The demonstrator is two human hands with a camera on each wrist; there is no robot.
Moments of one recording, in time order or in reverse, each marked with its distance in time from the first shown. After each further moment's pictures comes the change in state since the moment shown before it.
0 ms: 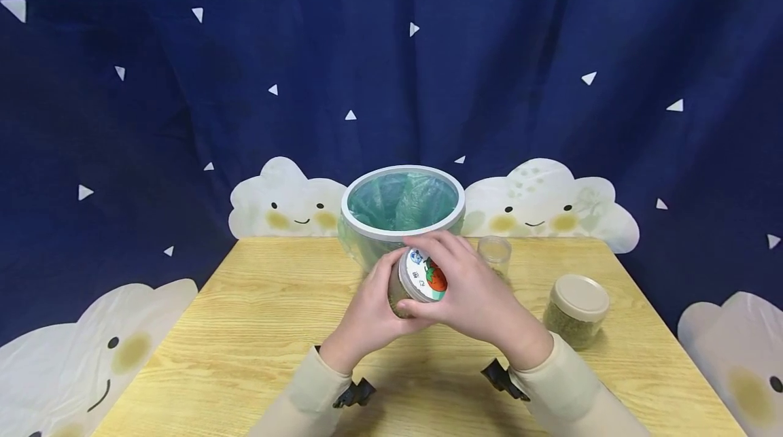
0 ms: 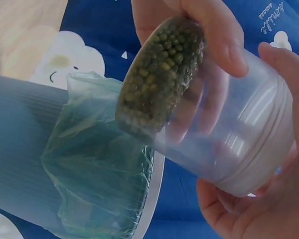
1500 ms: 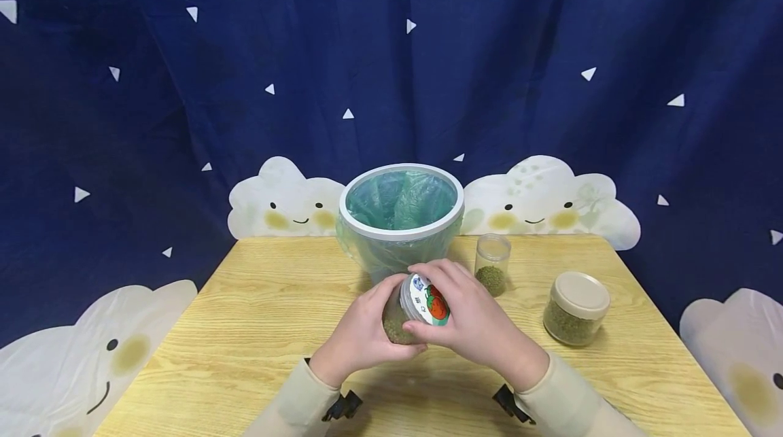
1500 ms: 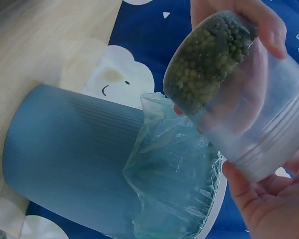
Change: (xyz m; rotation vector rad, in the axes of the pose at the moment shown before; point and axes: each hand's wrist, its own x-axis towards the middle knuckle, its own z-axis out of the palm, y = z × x) left_hand -0.023 -0.011 -0.002 0.033 -0.141 0.048; right_hand -0.031 0.018 0.027 0.005 -0.020 -0.015
